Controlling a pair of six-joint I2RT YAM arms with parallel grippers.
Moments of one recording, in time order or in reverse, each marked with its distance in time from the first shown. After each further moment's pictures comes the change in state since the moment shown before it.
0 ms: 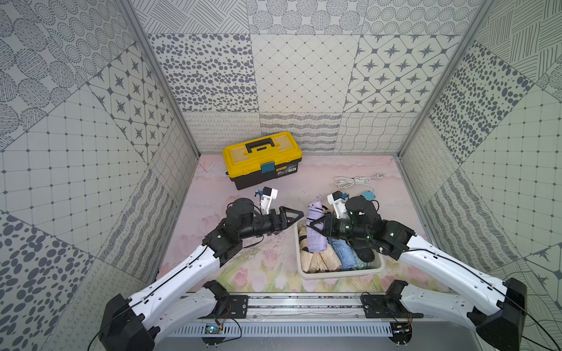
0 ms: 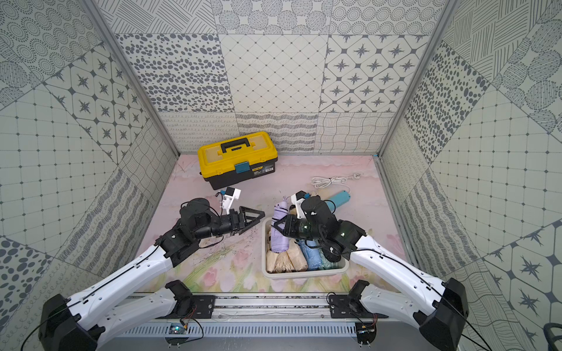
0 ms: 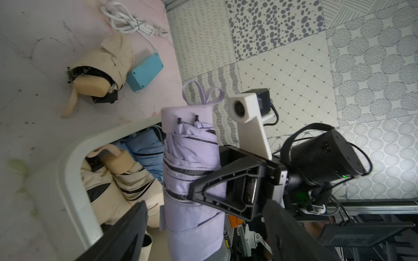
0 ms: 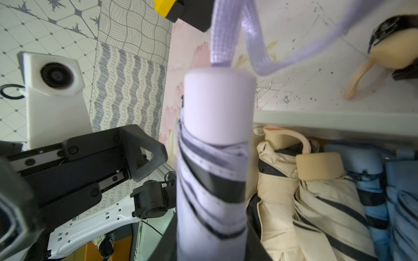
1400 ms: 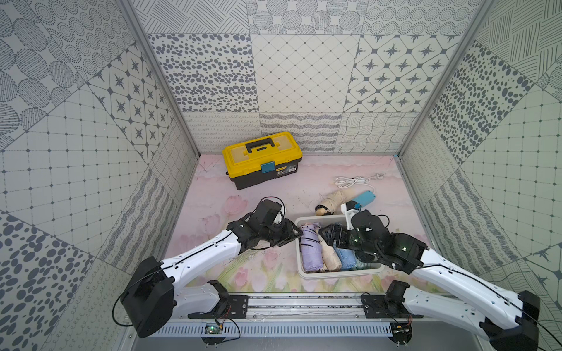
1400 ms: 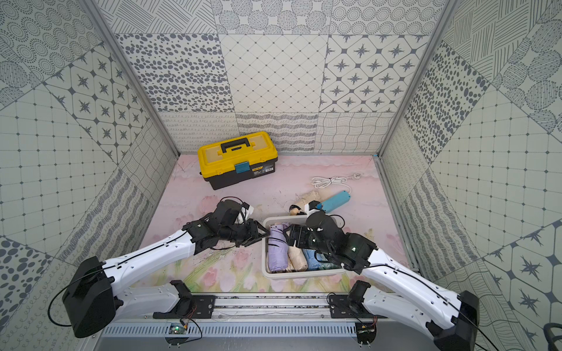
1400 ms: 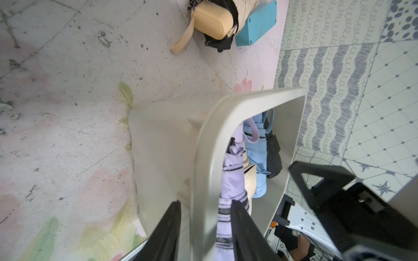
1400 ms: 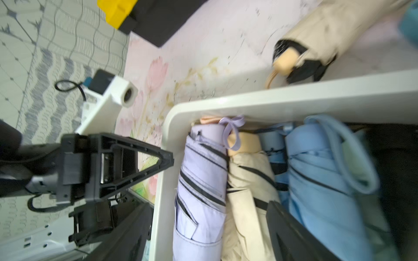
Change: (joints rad) left arm -0.090 0.286 0.089 -0.275 -0.133 0.010; right arm 0.012 -0.192 -0.069 -0.180 0.299 -0.069
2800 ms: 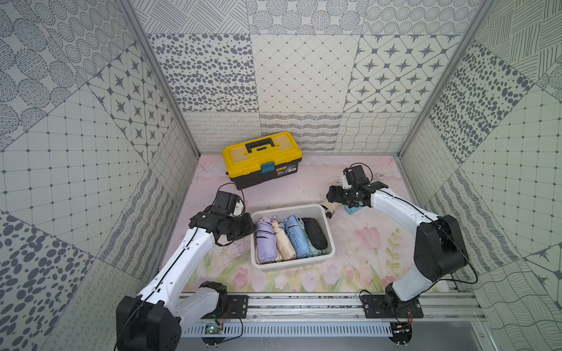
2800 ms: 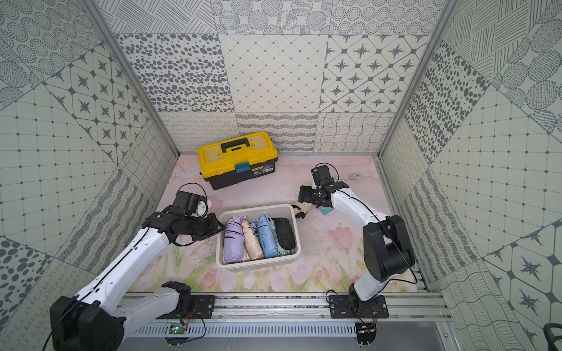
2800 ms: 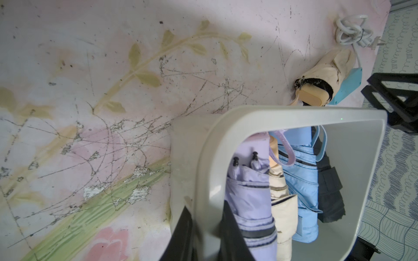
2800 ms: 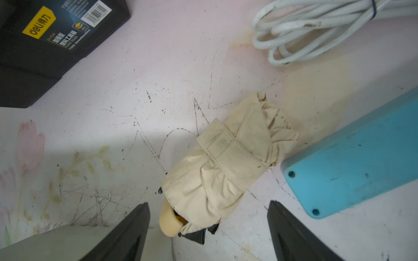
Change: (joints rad) left arm 0.529 -0.149 0.089 -0.557 -0.100 0.505; right arm -0.504 0.797 0.383 0.100 -0.145 -0.416
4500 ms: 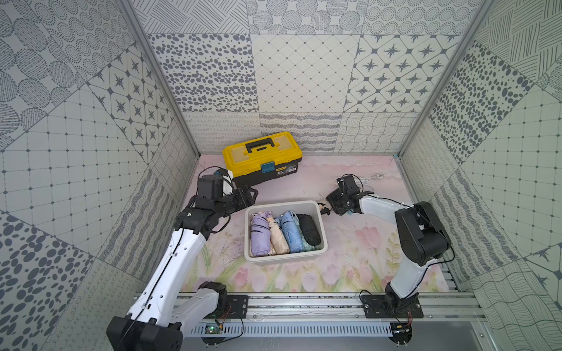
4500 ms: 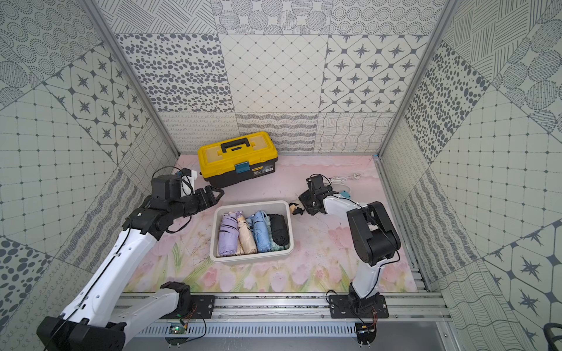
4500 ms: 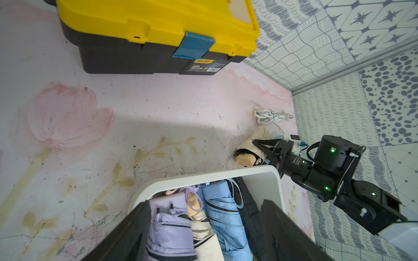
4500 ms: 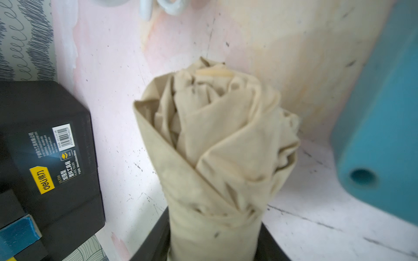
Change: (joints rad) left arm 0.019 -0.069 0.158 0.251 -0.025 -0.004; right arm 0.015 0.118 -0.150 0.323 0.006 0.828
